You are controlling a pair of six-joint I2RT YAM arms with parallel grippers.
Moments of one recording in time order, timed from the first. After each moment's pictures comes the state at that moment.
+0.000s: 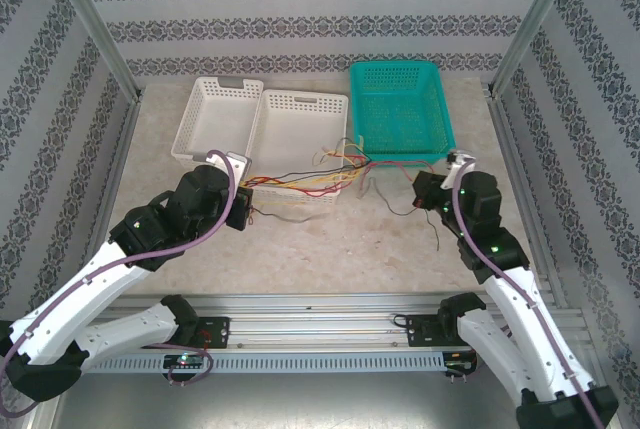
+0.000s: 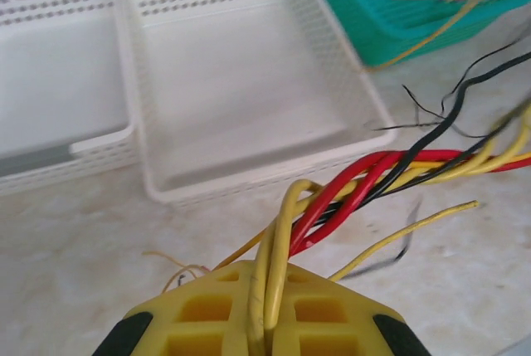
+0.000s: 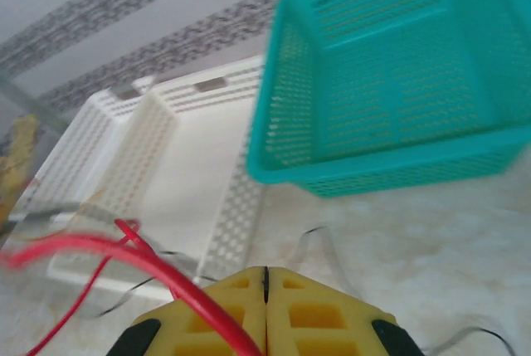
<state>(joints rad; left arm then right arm) -0.73 0.91 1.11 -0.89 -0.30 -0.27 0.17 0.67 0.66 -0.38 -0.15 0.49</state>
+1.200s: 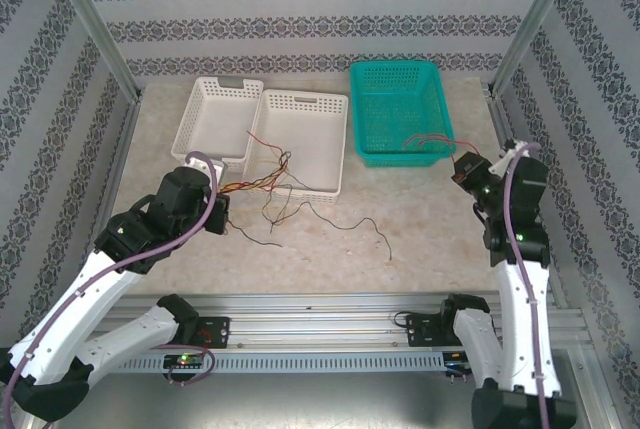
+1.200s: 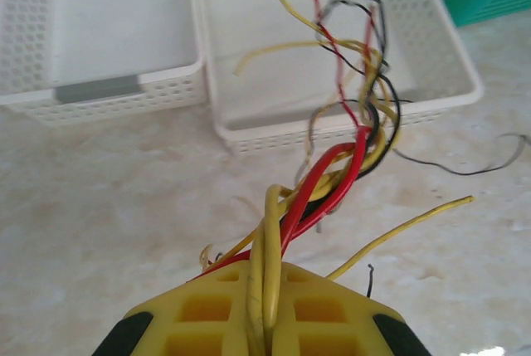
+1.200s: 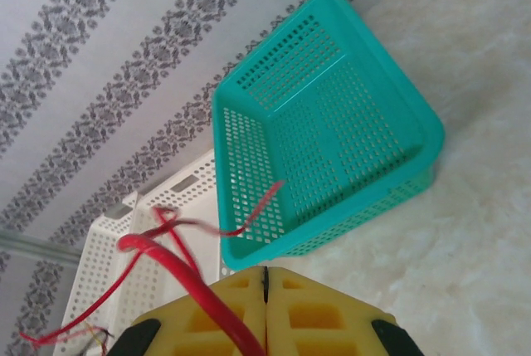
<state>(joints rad) -0.57 0.83 1.06 -0.98 -0.22 -0.24 -0.15 0.77 0.84 -0.45 -0.30 0.68</state>
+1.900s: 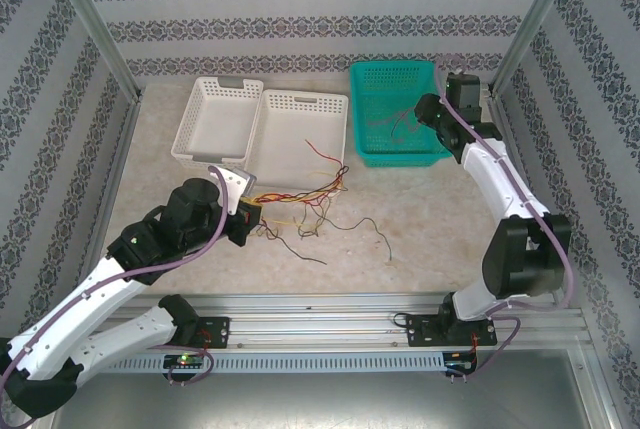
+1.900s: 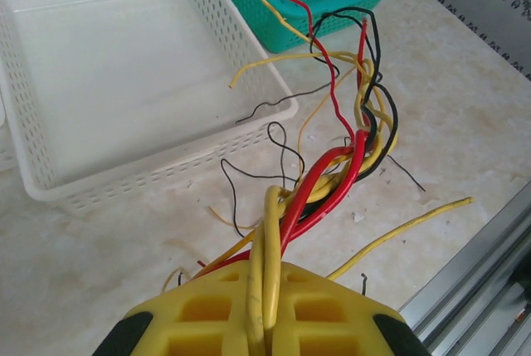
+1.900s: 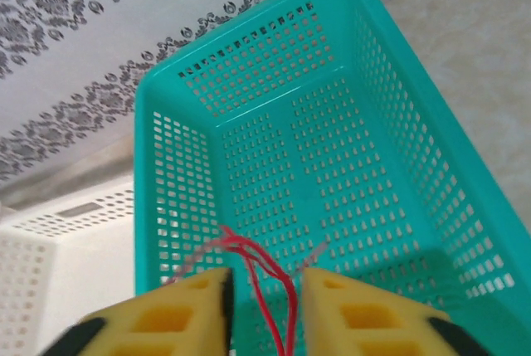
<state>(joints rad) -0.71 0.78 0.93 -0.73 -0.01 -0.24 0.04 1.55 1.30 -0.33 -0.04 0.51</state>
